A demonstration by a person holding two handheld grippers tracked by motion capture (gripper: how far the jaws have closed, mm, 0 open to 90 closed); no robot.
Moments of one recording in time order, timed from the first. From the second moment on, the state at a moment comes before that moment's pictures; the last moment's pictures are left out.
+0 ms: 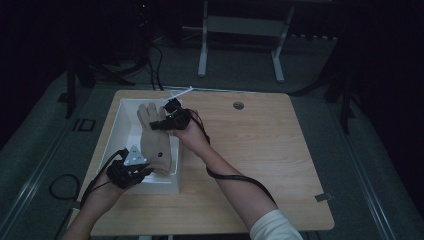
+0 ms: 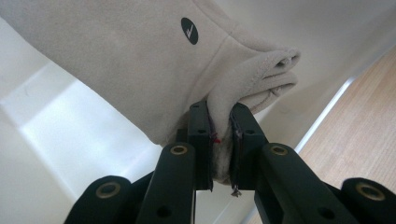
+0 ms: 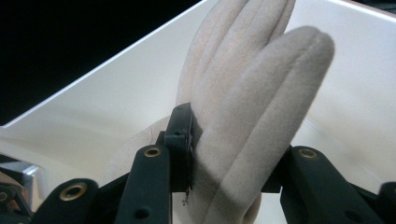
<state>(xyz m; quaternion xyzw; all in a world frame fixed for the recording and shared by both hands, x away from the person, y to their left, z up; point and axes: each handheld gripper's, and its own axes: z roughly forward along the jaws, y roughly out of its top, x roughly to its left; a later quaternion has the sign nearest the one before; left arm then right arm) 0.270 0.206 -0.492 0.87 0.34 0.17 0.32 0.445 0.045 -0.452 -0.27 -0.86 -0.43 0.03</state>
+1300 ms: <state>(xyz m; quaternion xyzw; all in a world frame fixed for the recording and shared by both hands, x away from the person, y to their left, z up) 0.278 0.211 -0.490 0.80 0.42 0.13 0.41 0.443 0.044 -0.438 -0.21 -0.90 -0.39 0.02</state>
